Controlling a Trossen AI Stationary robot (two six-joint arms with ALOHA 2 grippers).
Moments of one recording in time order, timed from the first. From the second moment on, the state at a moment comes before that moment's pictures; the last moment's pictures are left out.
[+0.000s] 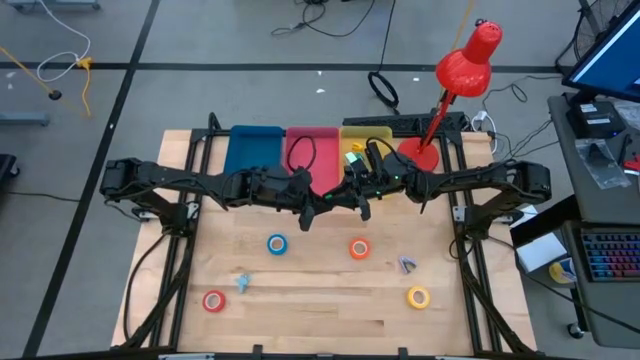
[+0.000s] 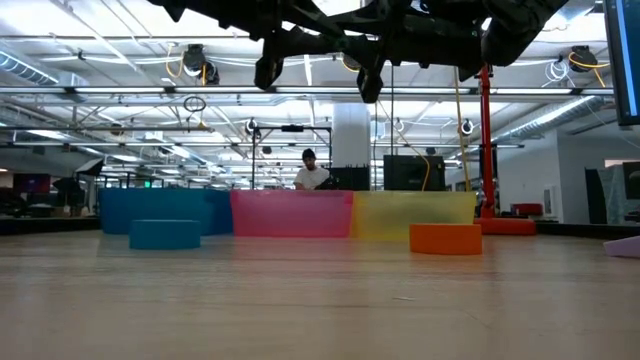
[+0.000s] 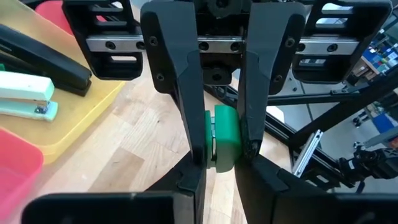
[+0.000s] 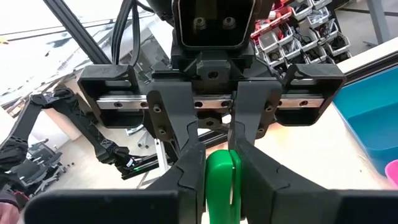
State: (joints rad) left arm 0.02 1.47 1.02 0.13 0.05 -0.58; right arm -0.20 1.49 0.78 0.71 -0.45 0.55
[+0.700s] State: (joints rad) left arm 0.06 1.46 1.02 -0.01 0.12 -0.56; right arm -0.31 1.49 0.78 0.52 -0.37 0.43
